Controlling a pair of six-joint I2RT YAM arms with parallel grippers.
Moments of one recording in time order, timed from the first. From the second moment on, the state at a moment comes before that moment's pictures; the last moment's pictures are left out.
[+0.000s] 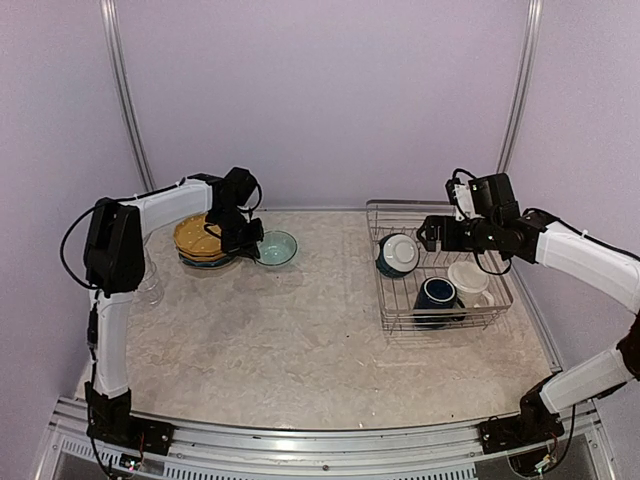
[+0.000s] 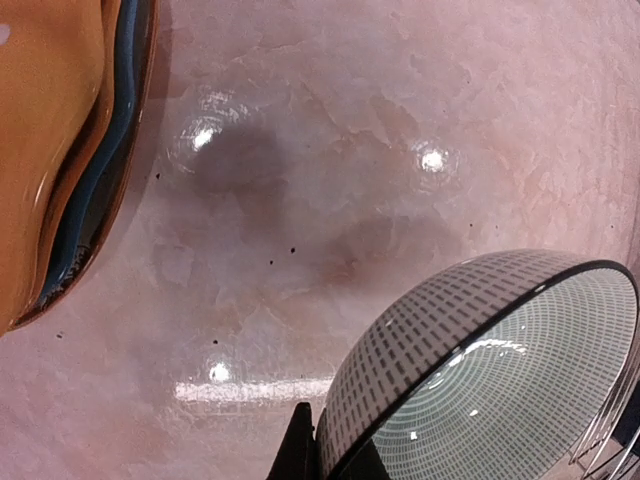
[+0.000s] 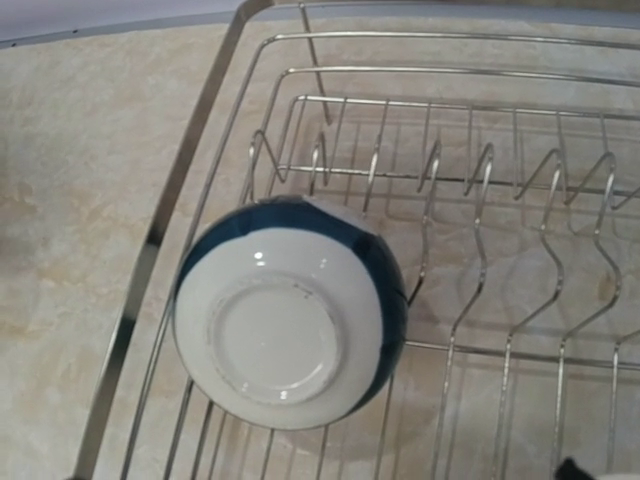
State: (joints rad) left arm -0.43 2.18 1.88 -0.91 0.13 -0.57; right arm 0.43 1.33 1.06 -0.35 0.05 0.29
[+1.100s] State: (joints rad) left arm -0.42 1.96 1.81 -0.95 0.16 -0.52; right arm 0.44 1.49 1.12 -0.41 -0.02 0.35
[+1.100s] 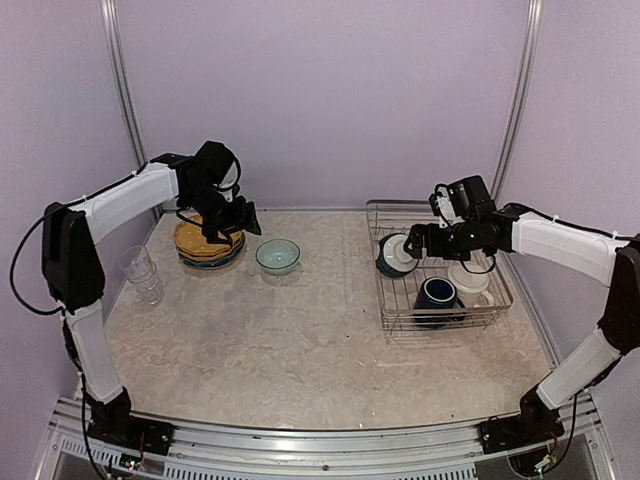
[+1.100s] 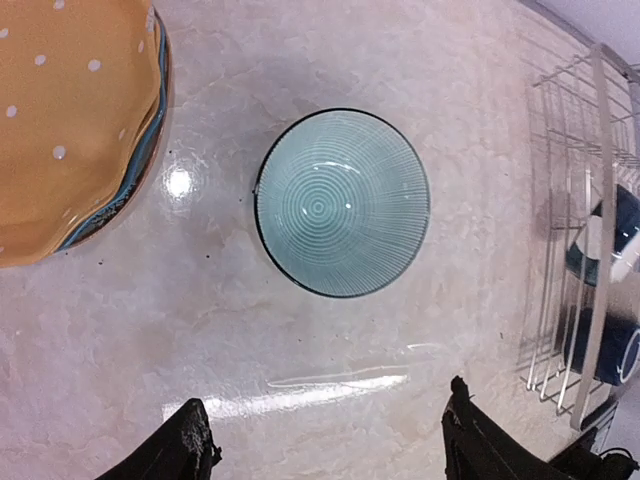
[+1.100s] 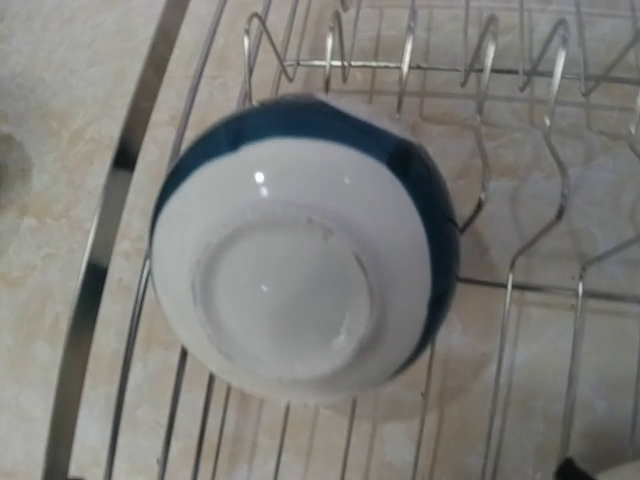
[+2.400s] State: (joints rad) left arm -0.70 1.48 1.34 -0.82 0.18 -0.70; right arm 0.55 1.91 1.61 -0.77 0.32 0.28
